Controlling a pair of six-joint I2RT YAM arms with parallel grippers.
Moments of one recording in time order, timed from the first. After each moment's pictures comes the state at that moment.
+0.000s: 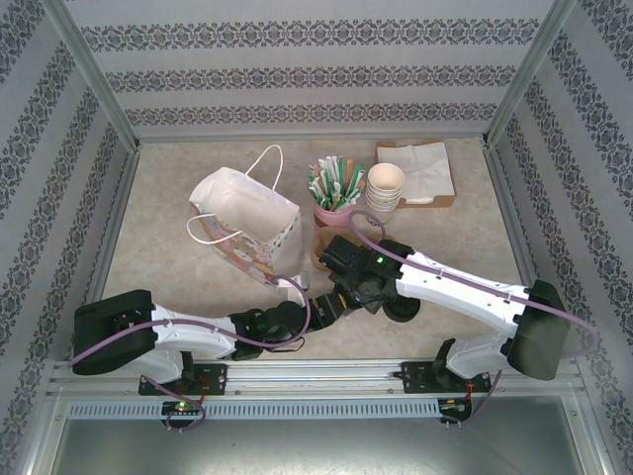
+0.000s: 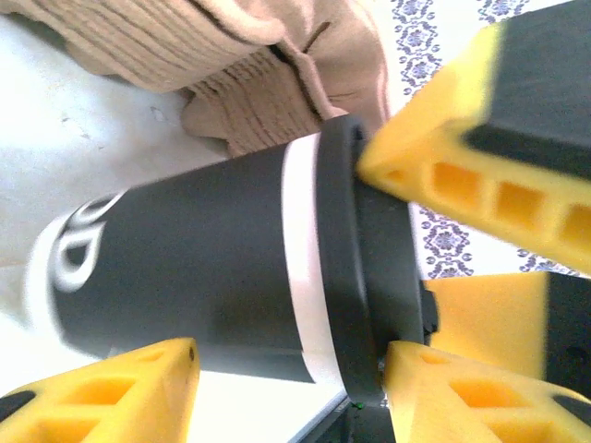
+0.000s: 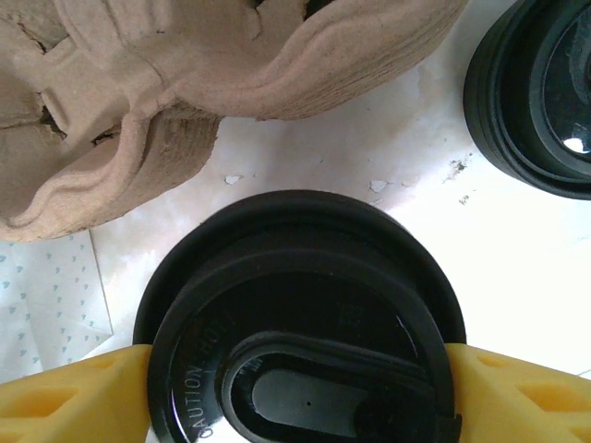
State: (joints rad) left arm -1.25 1.40 0.43 0.57 -0.32 -1.33; right arm 0.99 1.37 1.10 -1.07 0.19 1.67
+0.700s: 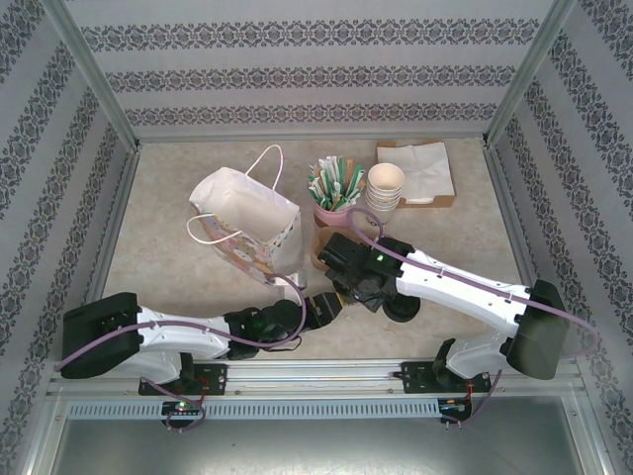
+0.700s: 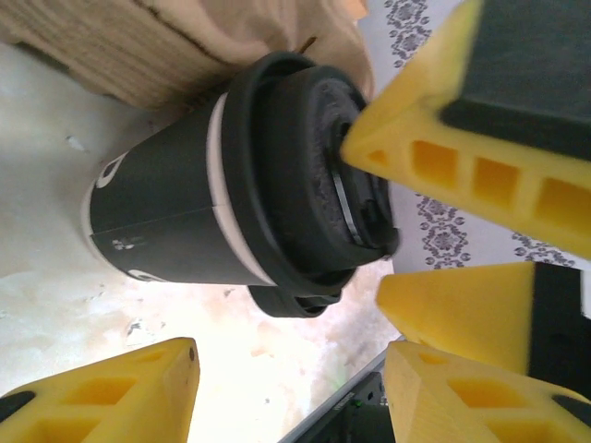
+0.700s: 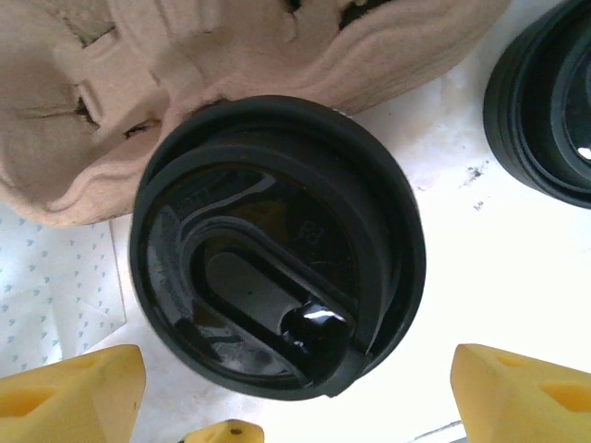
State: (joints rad) left arm -1.25 1.31 0.45 0.48 -0.33 -1.29; right arm 0.99 1.37 1.13 -1.07 0.20 1.61
